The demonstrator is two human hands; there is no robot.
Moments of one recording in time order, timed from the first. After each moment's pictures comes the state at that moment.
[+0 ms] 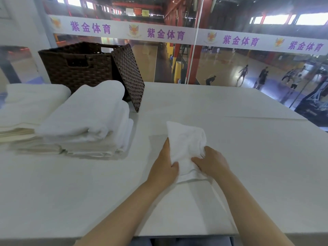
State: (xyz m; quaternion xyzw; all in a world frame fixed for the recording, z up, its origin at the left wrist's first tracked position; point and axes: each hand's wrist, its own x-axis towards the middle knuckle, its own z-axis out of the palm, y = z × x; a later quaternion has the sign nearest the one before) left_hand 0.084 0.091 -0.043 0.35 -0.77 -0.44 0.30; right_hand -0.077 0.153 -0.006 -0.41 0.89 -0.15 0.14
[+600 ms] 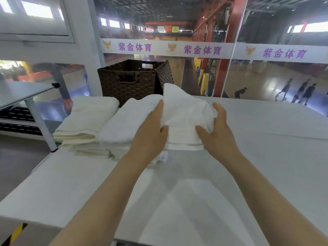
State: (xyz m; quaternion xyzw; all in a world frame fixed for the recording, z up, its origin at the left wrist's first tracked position) left_hand 0.215 0.026 0.091 0.43 -0.80 -0.16 0.39; right_hand 0.037 0.100 0.103 -0.55 0.68 -0.47 0.12
